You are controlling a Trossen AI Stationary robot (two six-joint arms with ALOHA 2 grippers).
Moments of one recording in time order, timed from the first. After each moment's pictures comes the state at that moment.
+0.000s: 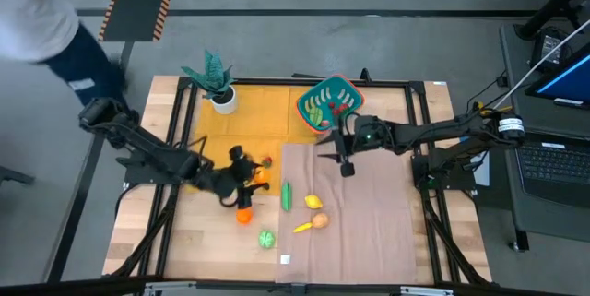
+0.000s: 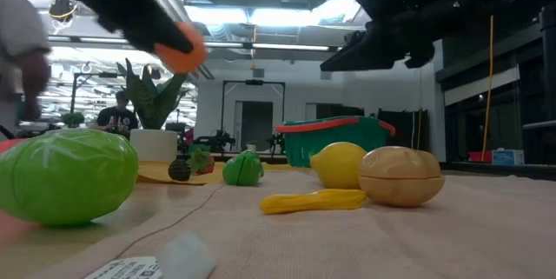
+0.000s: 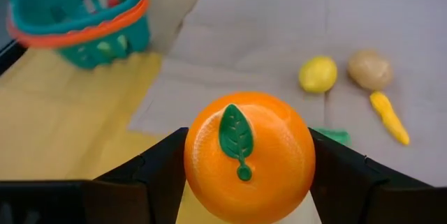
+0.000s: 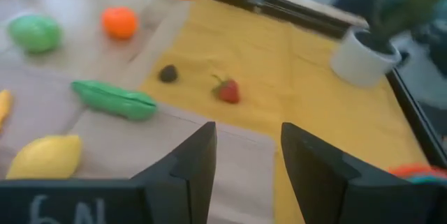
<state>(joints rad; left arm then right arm) -0.43 1.23 0.66 -0.12 -0.61 -0.38 -0.11 1.34 0.61 0.32 -0.15 -0.39</state>
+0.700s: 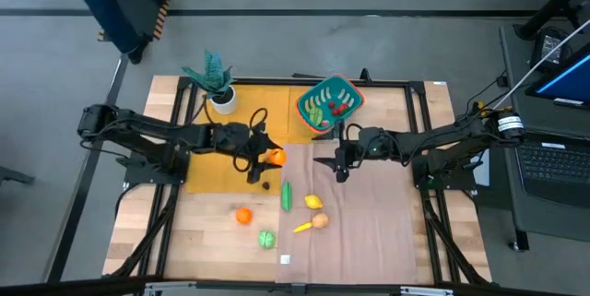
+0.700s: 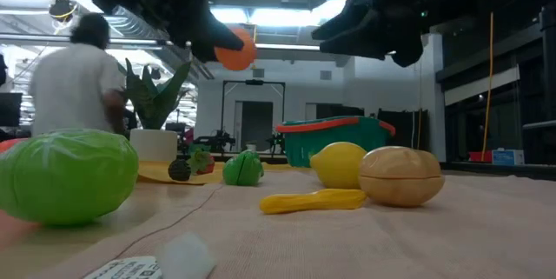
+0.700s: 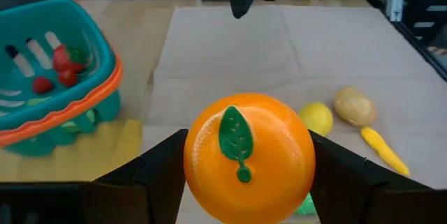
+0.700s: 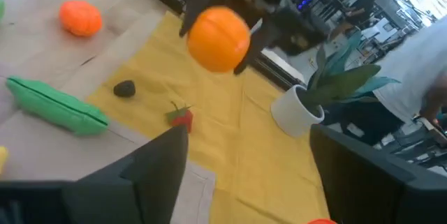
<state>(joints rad) 0.03 1.26 0.66 0.14 0.04 0.01 0.03 1.34 0.62 0.45 0.13 -0.63</state>
